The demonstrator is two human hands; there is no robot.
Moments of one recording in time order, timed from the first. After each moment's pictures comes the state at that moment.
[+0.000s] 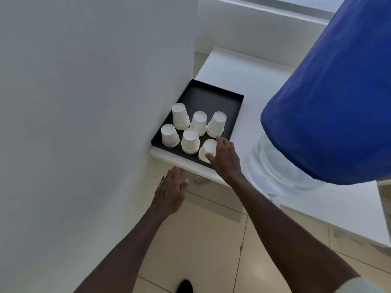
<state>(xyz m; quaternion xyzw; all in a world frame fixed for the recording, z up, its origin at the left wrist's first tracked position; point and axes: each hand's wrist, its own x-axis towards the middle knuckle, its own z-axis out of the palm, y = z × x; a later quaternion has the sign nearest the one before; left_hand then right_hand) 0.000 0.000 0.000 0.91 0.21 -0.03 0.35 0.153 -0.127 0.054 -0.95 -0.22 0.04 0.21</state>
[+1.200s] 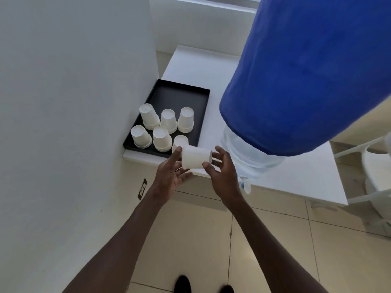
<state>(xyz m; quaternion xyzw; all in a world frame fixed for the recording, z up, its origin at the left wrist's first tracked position) 0.042 -0.056 0.065 0.50 0.24 -0.05 0.83 0.066 -0.221 0.090 -0.77 -0.02 0.08 0.63</state>
